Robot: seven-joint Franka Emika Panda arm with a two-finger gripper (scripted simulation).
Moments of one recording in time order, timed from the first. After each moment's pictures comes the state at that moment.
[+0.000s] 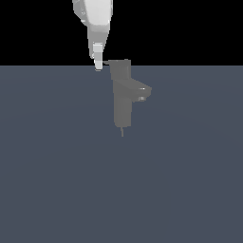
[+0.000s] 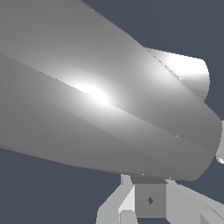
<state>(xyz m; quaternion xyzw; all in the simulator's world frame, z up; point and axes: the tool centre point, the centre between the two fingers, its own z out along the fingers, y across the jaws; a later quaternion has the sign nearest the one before) -0.062 0.058 0.287 0.78 -0.61 -0.06 0.08</state>
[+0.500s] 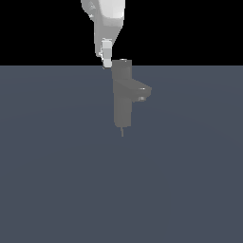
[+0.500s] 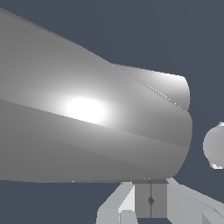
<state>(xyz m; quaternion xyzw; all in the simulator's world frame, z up) -0.079 0.035 0.292 0.79 -0.61 -0.07 0.08</state>
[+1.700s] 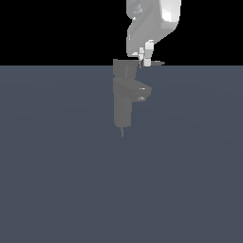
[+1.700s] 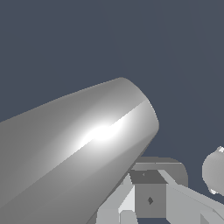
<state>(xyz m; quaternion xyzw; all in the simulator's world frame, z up) -0.054 -0.060 0.293 0.79 -0.61 -0.07 0.08</state>
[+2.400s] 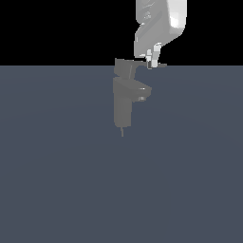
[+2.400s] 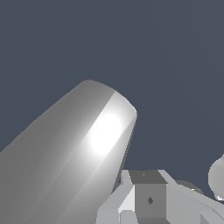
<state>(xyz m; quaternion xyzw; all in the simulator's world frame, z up) -0.026 -0.085 0.290 0.79 -0.61 -0.07 0.08</state>
